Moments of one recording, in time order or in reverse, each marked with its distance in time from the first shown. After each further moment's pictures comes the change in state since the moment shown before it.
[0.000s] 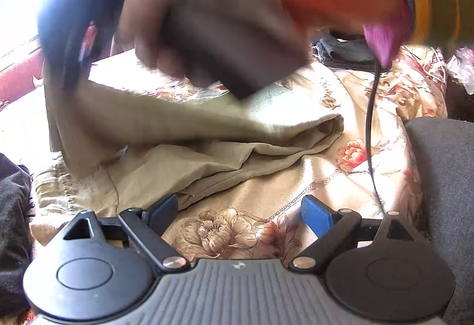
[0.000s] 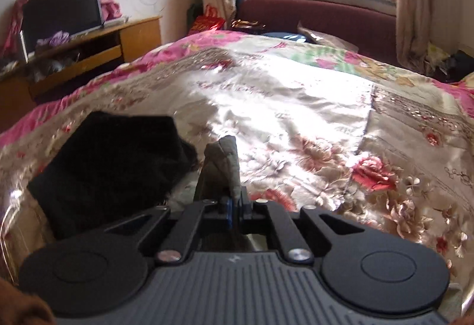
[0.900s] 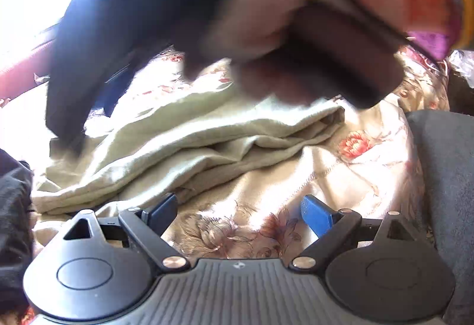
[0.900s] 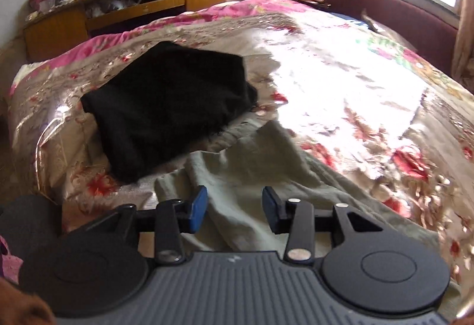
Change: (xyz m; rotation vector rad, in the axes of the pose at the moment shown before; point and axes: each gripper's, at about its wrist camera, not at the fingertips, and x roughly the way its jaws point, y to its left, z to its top) left arm 0.000 -0.002 0.001 0.003 0.021 0.023; right arm -0.021 0.023 -0.045 -0.234 0.169 0.153
